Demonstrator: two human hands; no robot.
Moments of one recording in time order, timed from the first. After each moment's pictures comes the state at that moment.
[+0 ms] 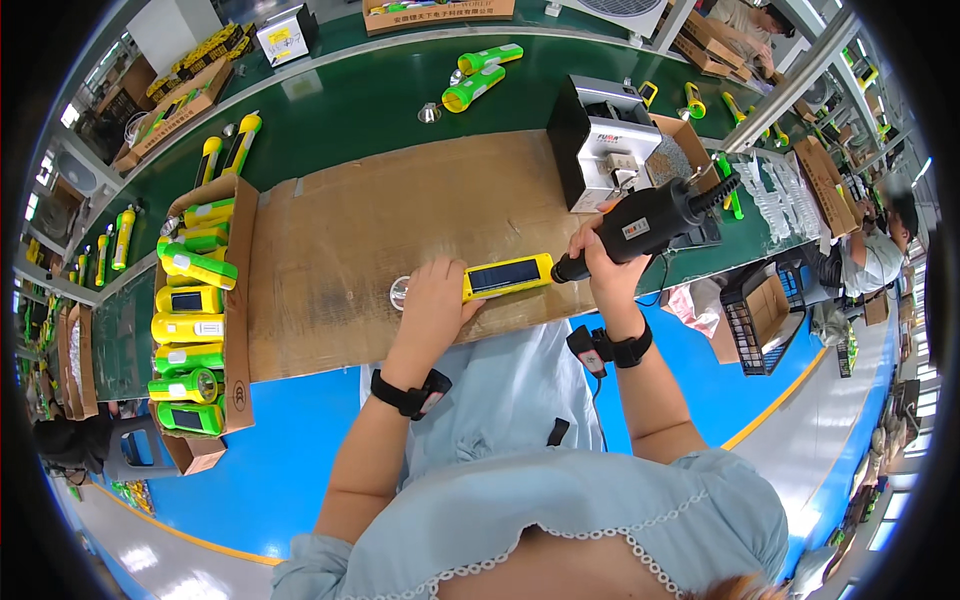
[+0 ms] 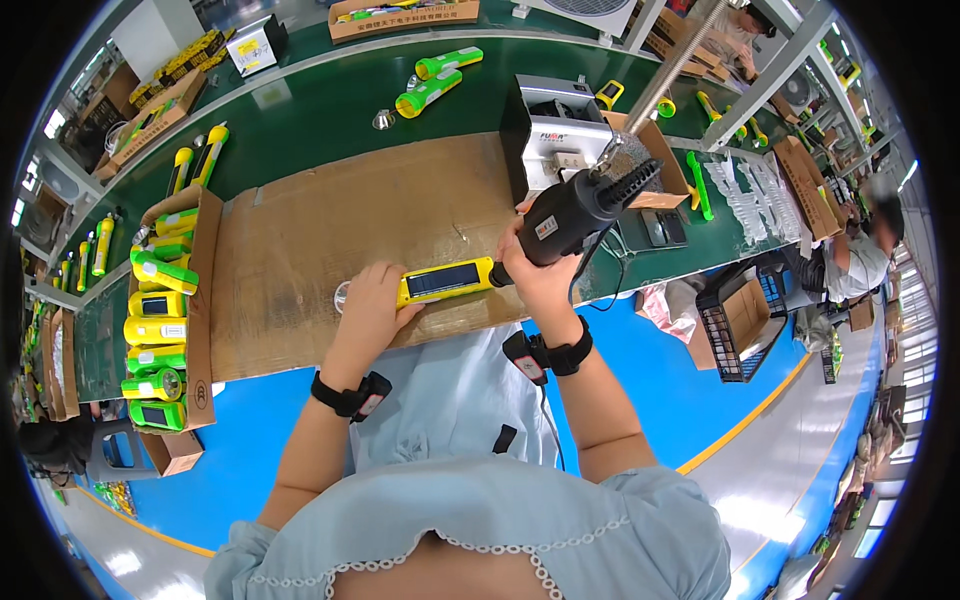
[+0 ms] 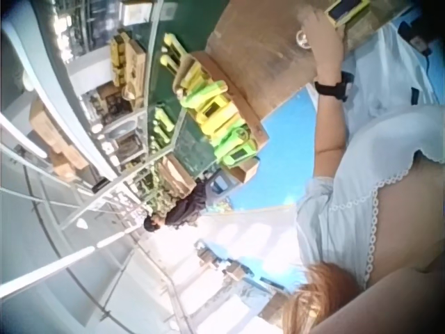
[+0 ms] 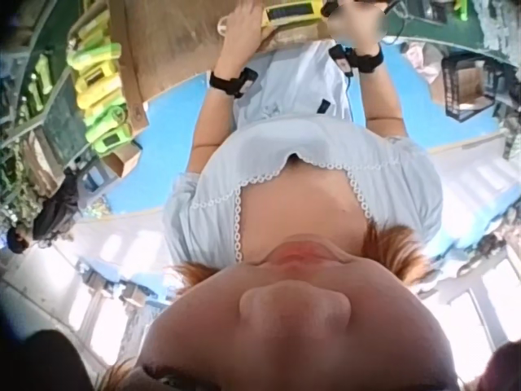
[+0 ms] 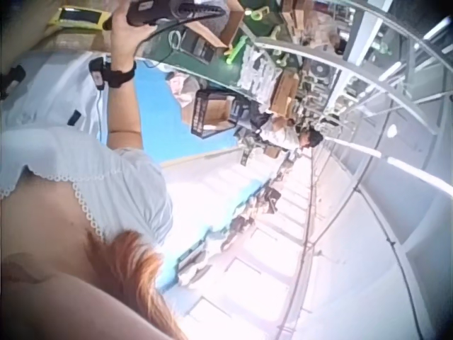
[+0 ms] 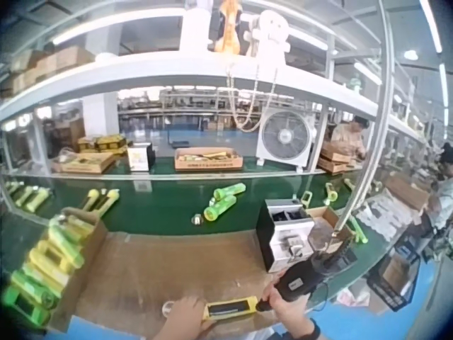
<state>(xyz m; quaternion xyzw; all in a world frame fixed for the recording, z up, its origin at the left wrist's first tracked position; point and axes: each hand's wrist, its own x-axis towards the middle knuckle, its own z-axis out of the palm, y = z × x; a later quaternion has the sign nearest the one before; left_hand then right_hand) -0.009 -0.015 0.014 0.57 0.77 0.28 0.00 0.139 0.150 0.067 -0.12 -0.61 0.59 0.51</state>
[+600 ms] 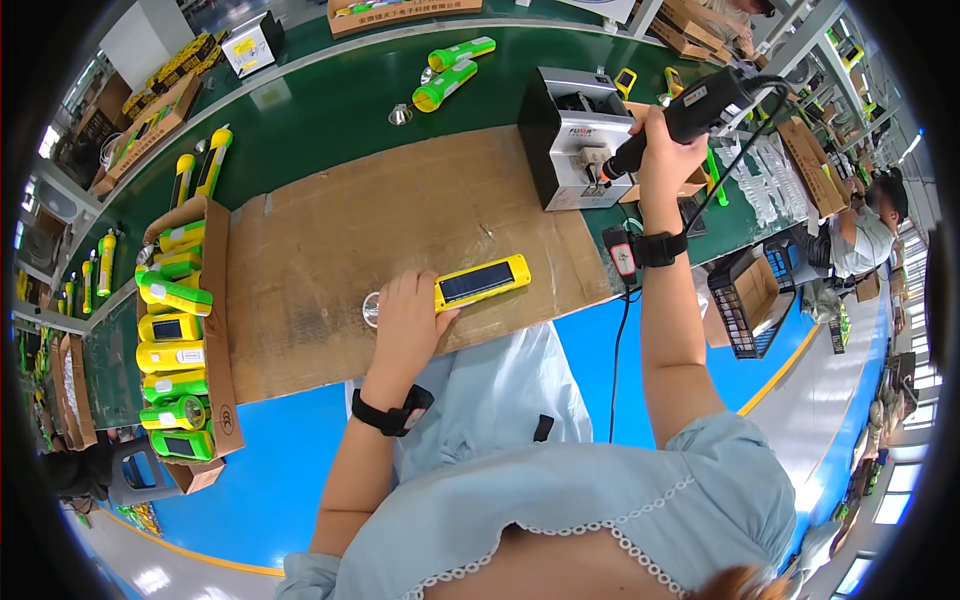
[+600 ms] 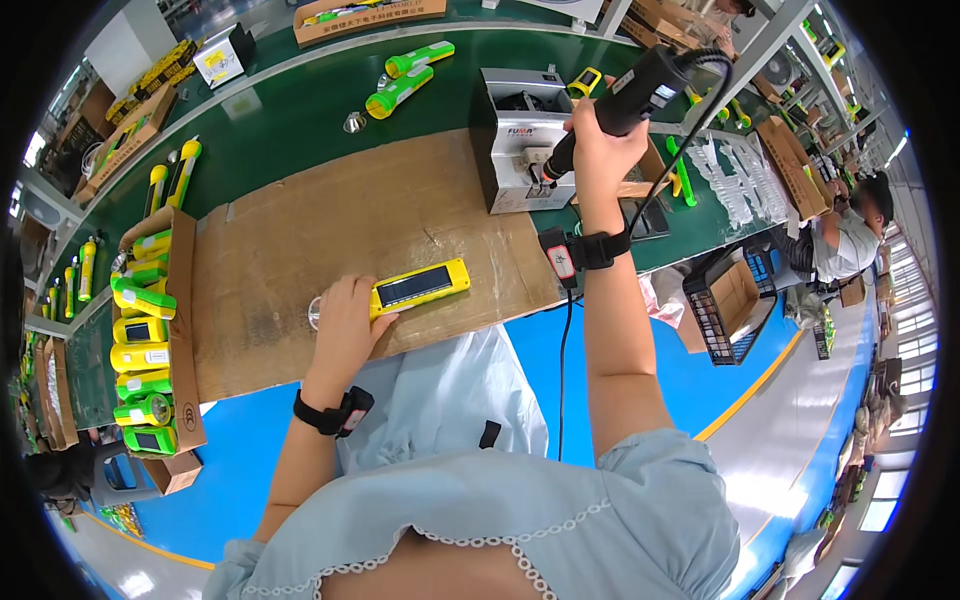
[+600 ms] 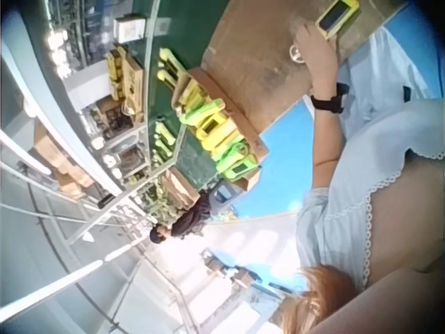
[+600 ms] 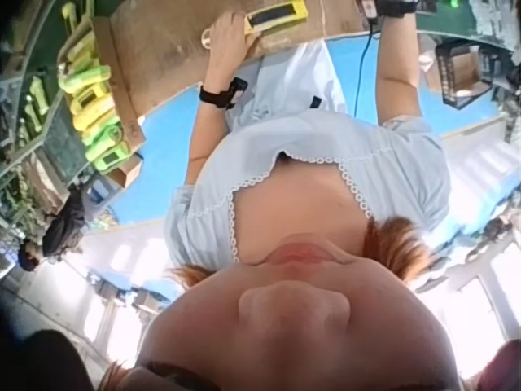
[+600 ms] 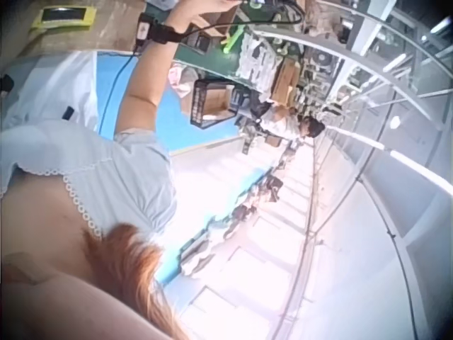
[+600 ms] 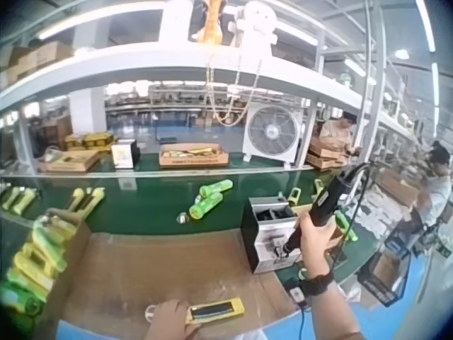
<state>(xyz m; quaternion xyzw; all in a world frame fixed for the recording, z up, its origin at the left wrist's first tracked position) -0.003 -0.013 0.018 0.55 0.79 0.27 0.00 0.129 0.287 0.127 -0.18 -0.58 0.39 0.70</state>
